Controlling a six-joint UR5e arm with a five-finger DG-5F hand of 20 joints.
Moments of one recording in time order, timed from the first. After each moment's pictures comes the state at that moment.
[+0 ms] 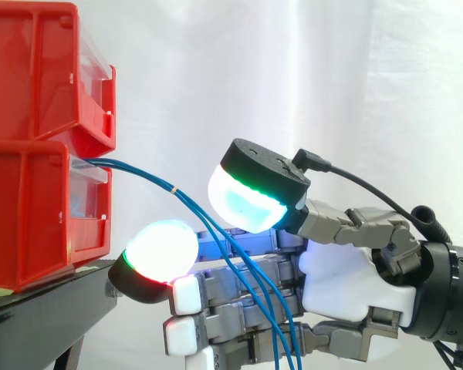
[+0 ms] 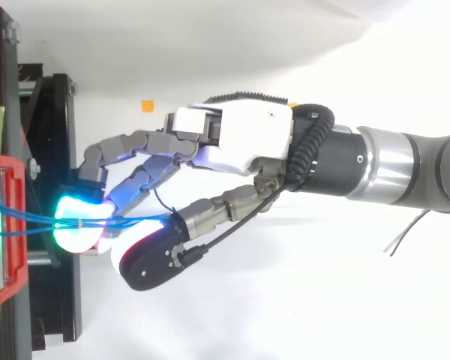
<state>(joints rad) 0.13 -2.40 -1.27 -2.41 -1.36 -0.04</state>
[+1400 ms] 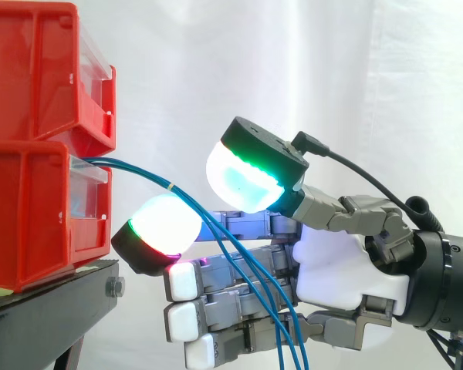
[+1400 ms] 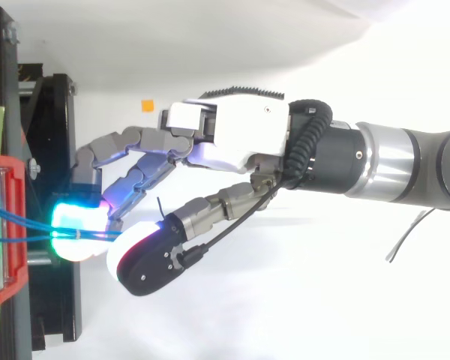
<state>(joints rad) 0.13 -2.40 -1.25 -2.44 -1.38 -0.03</state>
